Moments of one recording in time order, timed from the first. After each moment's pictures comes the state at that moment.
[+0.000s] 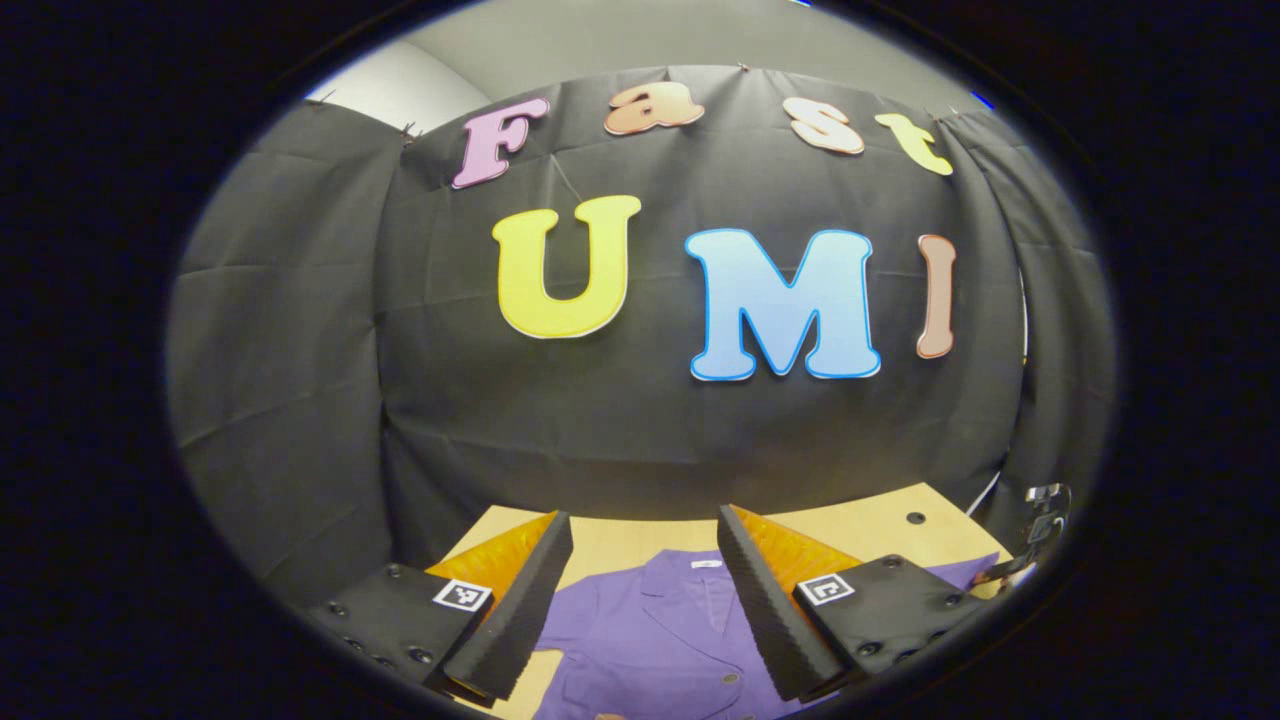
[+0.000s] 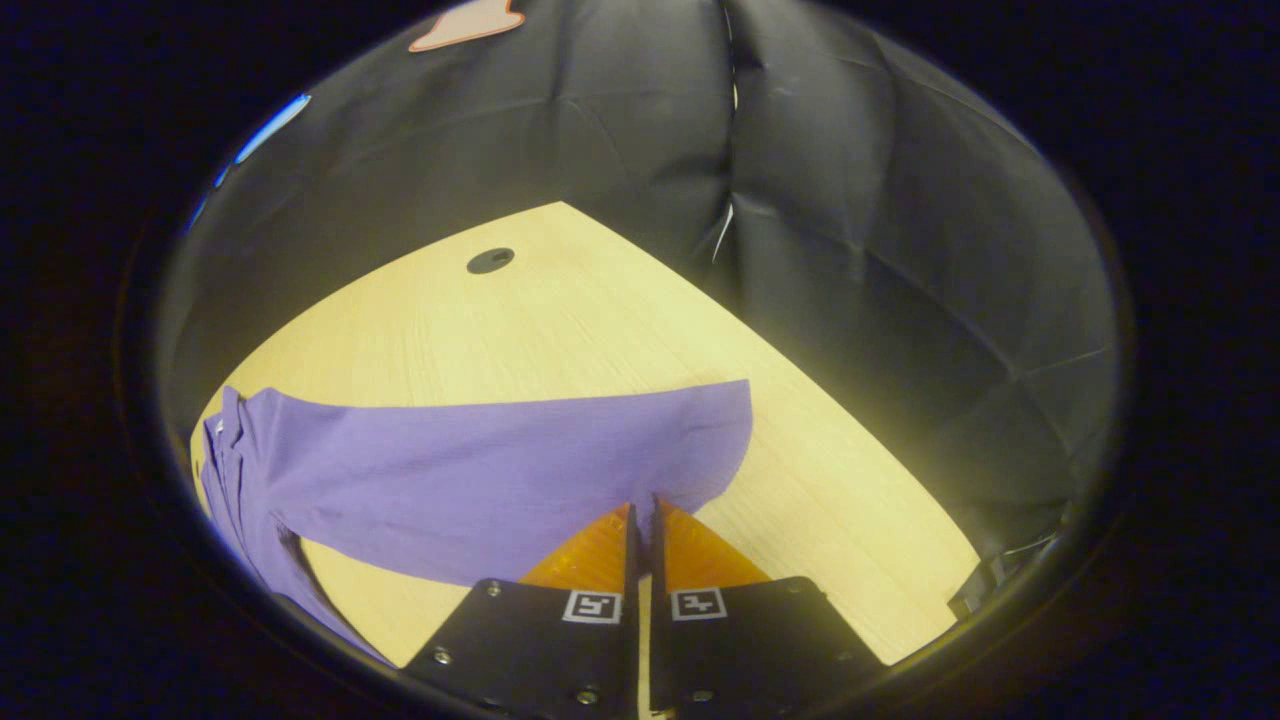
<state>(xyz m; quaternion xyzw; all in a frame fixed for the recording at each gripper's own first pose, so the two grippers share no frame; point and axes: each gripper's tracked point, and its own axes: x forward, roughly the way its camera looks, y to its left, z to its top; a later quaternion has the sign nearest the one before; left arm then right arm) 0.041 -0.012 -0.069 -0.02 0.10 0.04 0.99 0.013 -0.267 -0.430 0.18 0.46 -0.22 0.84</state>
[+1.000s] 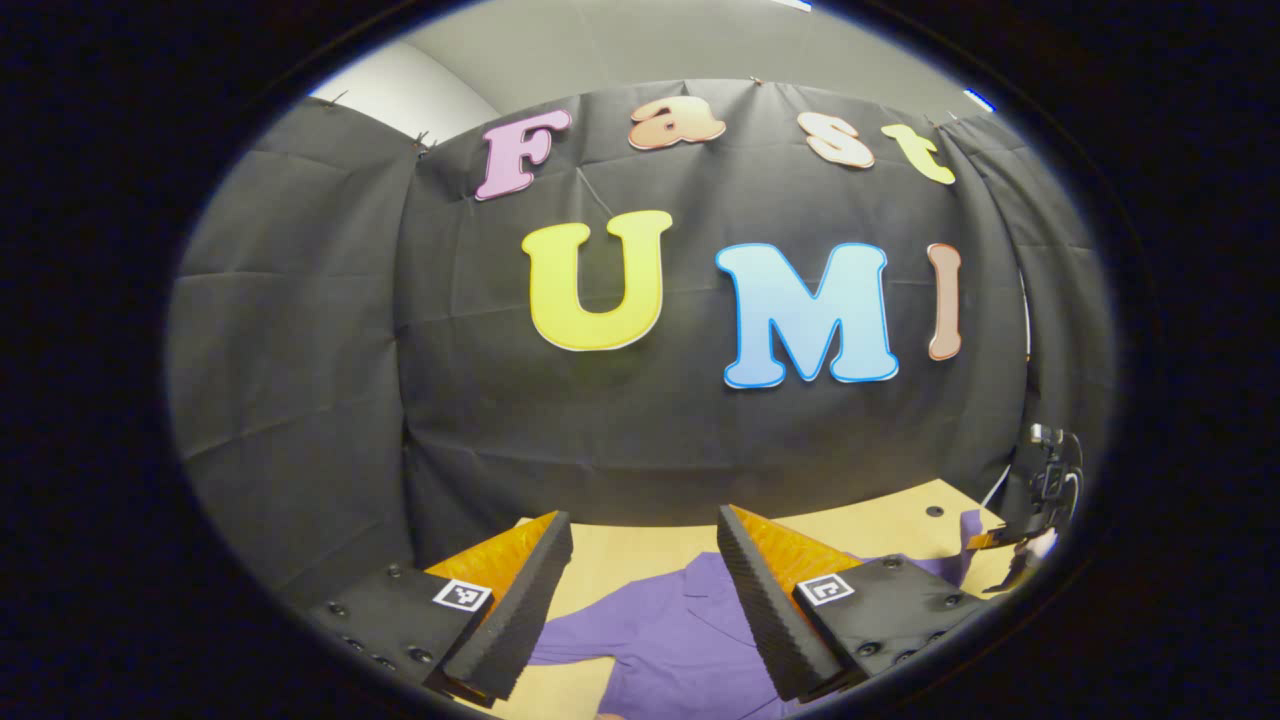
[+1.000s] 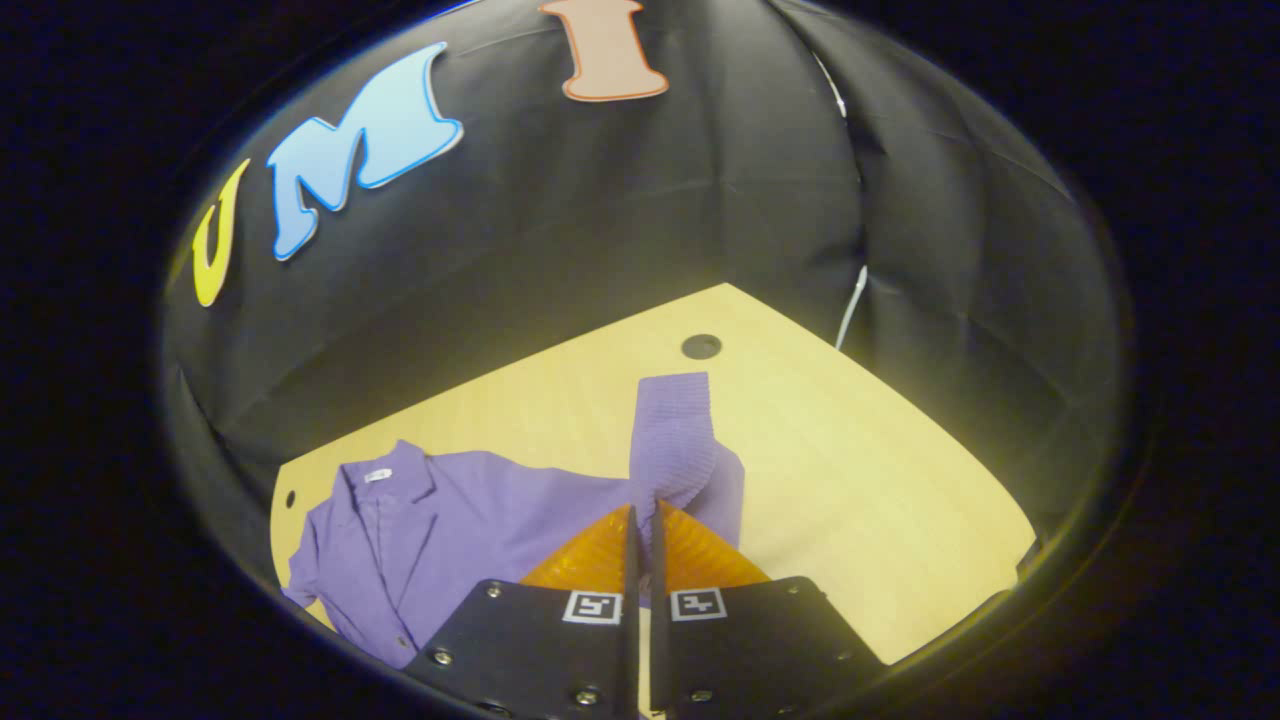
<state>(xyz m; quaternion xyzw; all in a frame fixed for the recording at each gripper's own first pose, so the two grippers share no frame) 0.007 0.069 -0.065 0.00 0.07 0.06 1.00 0.090 -0.109 -0.278 0.21 0.34 -0.10 0.91</state>
